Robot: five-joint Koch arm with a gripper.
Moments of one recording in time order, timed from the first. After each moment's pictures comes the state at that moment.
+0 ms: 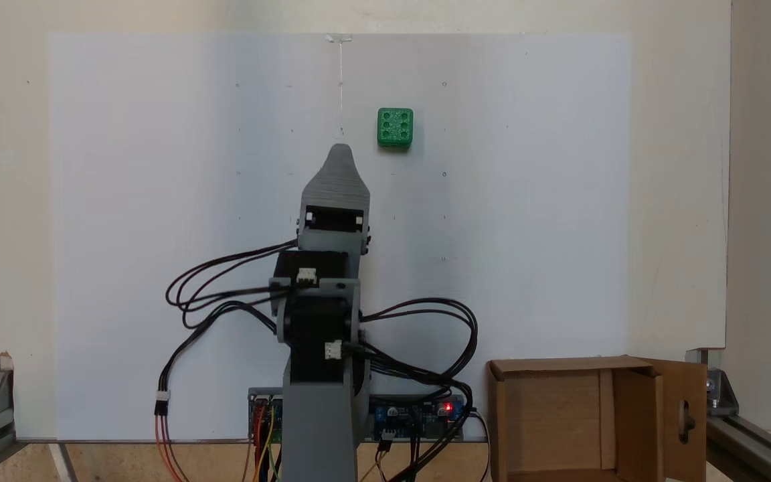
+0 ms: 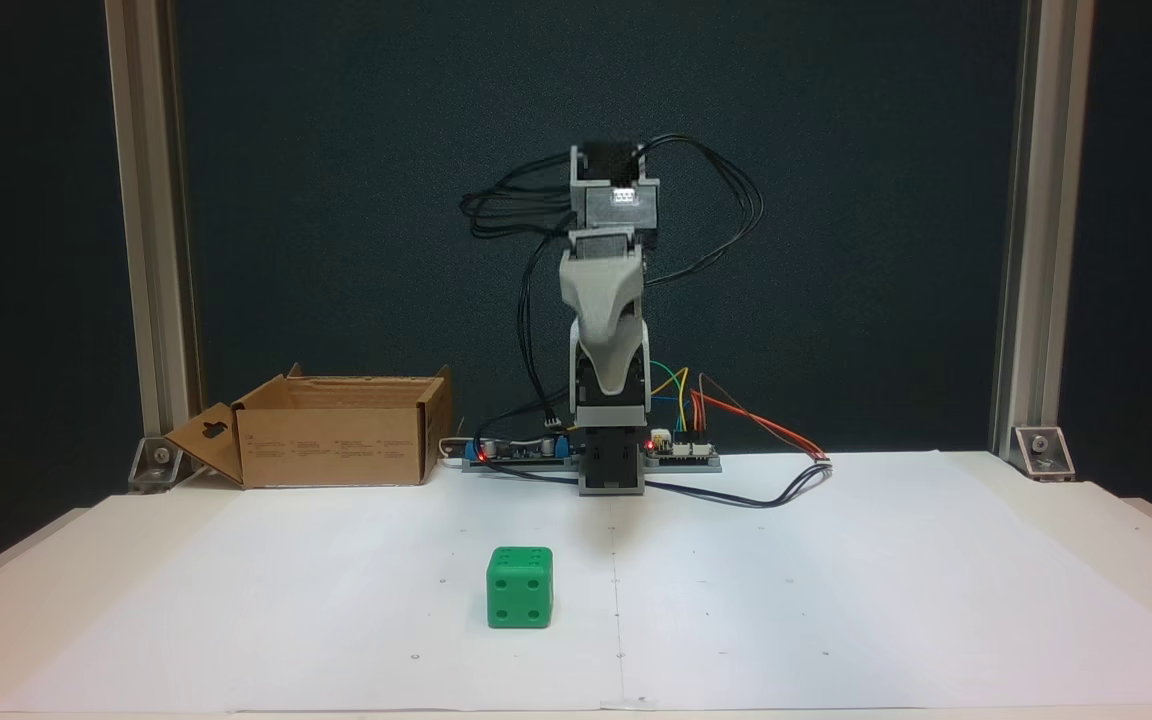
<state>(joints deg) 0.7 118.7 105.4 46.1 4.5</state>
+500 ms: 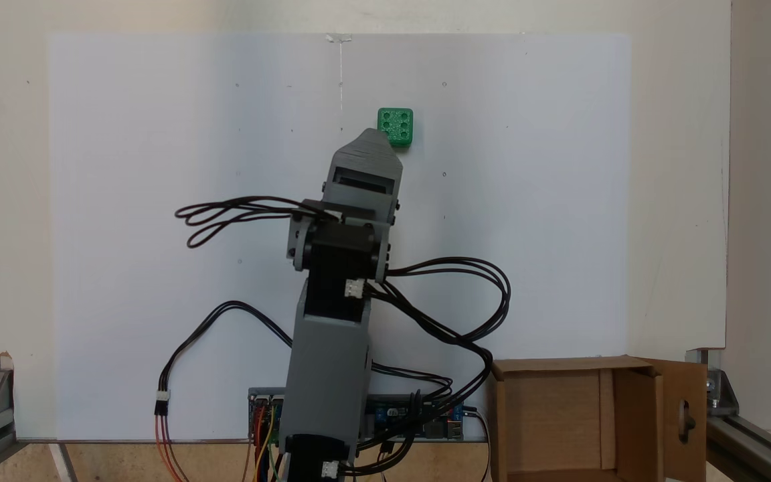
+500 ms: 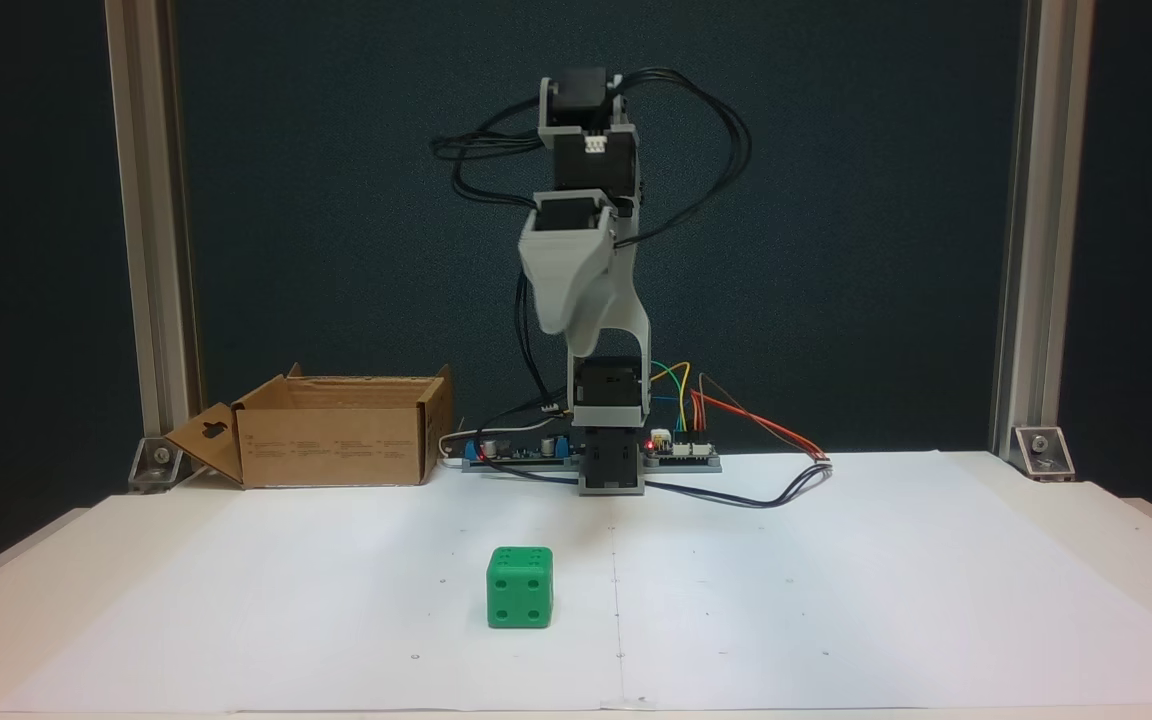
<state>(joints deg) 8.7 98.3 74.3 72.3 2.8</state>
